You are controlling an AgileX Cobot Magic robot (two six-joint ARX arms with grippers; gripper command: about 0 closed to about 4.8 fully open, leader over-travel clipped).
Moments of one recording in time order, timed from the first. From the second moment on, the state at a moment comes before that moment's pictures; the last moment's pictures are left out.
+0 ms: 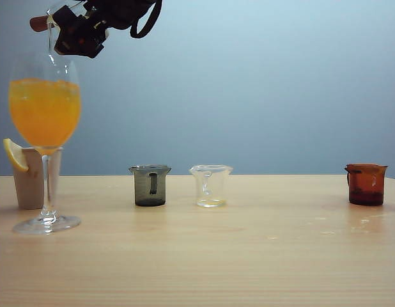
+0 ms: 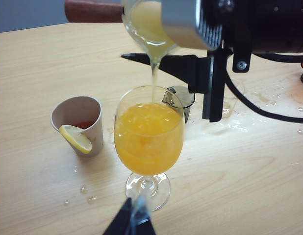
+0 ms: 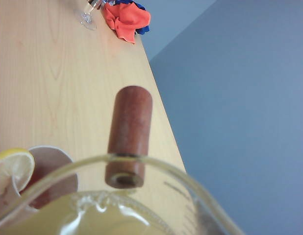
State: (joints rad) left arm -0.42 0.47 0.86 -0.79 -0.06 -0.02; right arm 0.89 1.93 1.61 0.16 -0.05 -0.86
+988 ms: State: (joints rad) left arm -0.42 0.47 0.86 -0.79 -0.06 -0.02; right arm 0.89 1.93 1.61 0.16 -0.05 -1.07
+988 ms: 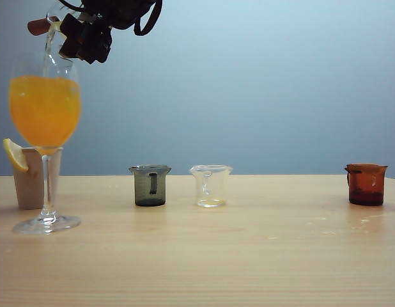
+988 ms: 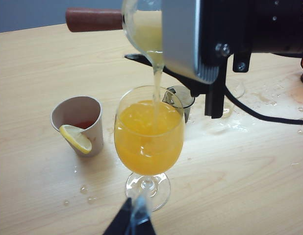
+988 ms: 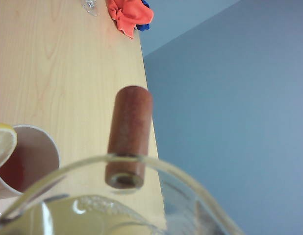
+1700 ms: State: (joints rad) left arm -0.42 0.47 0.86 -0.79 -0.06 -0.02; right arm 0.90 1.93 1.61 0.21 -0.05 -1.17
